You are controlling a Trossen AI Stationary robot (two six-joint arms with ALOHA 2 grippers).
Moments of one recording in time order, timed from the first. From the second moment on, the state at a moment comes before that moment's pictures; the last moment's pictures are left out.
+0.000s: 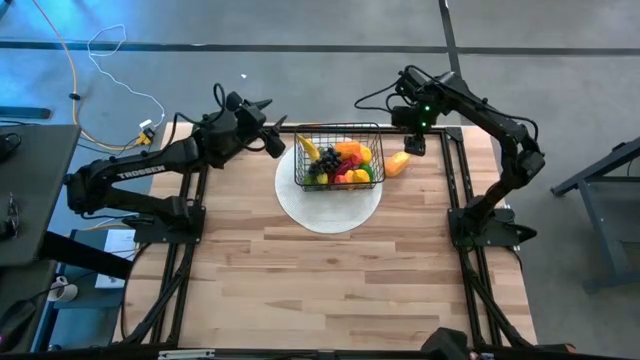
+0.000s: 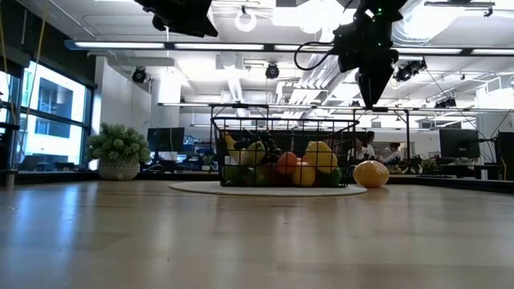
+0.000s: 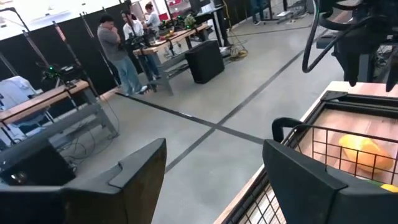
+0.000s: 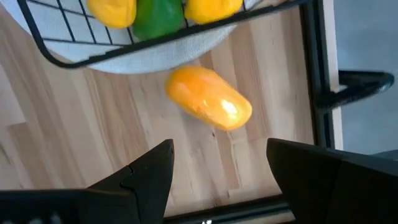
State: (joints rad) left arm 0.48 1.12 0.96 0.01 -0.51 0.25; right arm -0.83 1.60 1.55 -1.39 -0.09 -0.62
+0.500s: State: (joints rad) left arm 0.46 1.12 0.96 -0.15 -0.51 0.08; right arm -0.82 1.61 1.55 -1.32 -0.10 -0.41
